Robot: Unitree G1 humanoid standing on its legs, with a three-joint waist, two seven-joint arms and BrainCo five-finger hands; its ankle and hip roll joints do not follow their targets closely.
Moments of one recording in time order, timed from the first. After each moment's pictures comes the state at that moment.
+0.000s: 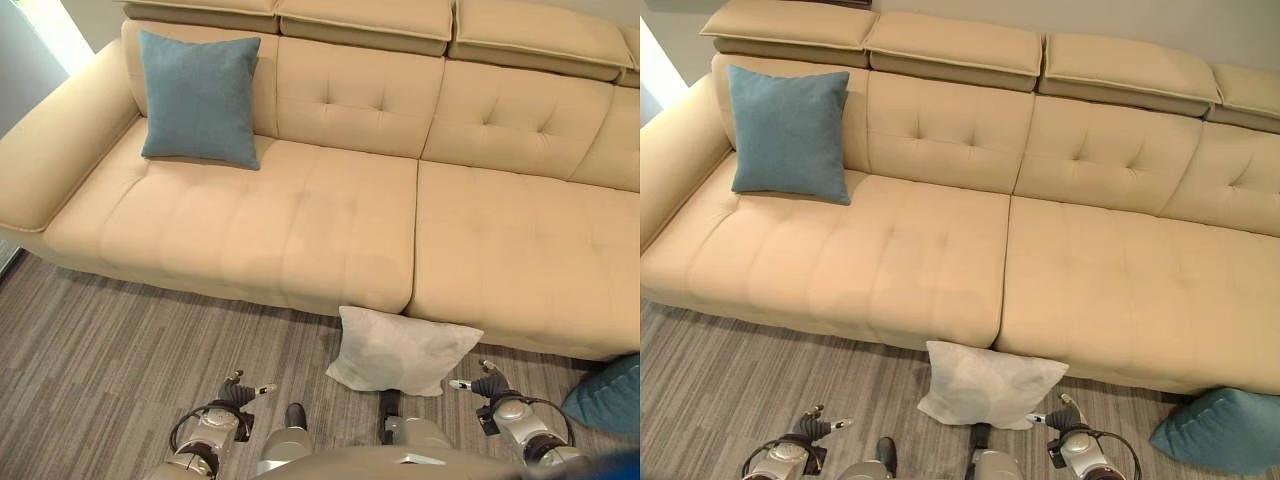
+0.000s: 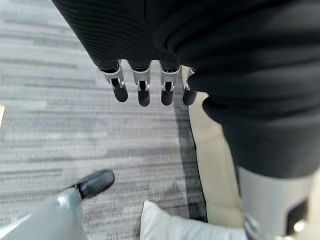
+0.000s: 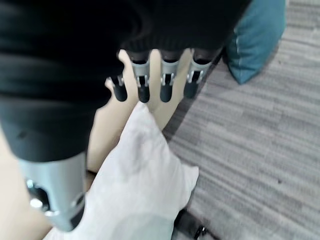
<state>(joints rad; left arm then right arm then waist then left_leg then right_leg) -0.10 0.27 -0.20 1.19 -0.10 -0.06 0.16 -0.12 -0.30 0.25 1.13 -0.02 -0.03 -0.21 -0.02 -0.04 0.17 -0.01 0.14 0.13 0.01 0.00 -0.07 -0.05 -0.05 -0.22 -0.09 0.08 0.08</state>
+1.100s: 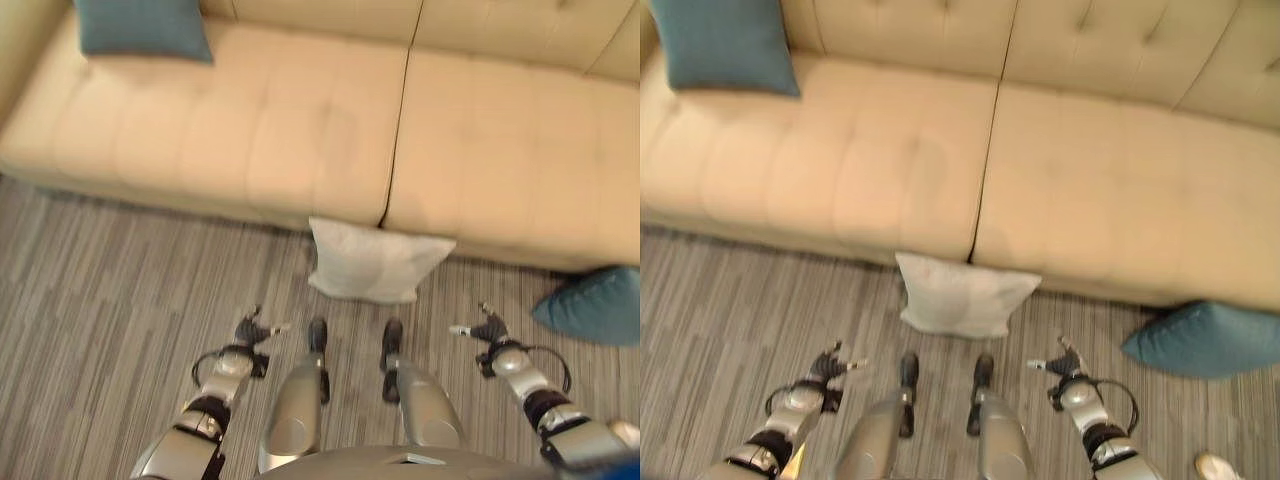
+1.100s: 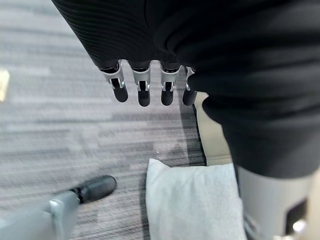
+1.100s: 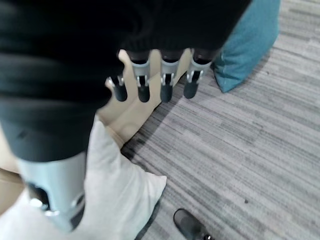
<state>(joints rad) -0.32 0.30 -0.24 1.01 -0.21 -0.10 0.18 -0.35 -0.38 0.28 1.04 0.01 -0.04 -0.26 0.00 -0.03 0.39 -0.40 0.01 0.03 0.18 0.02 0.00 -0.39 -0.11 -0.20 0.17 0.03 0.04</state>
